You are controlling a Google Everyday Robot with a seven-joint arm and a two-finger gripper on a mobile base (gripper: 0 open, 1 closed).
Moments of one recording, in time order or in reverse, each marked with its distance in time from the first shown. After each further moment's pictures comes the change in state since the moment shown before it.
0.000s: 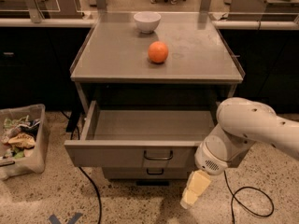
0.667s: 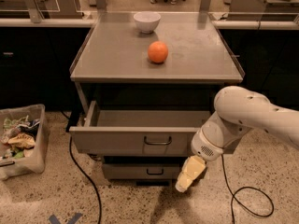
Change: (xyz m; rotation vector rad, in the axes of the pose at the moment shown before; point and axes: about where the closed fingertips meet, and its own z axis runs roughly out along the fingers) arm -0.026 -0.031 -0.008 0.013 -0.053 0.019
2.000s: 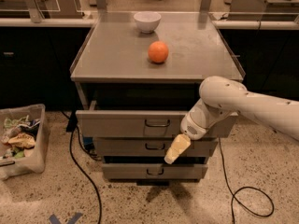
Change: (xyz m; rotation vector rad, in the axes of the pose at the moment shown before) arm -0.053 -0.087 0.025 0.070 -0.045 0.043
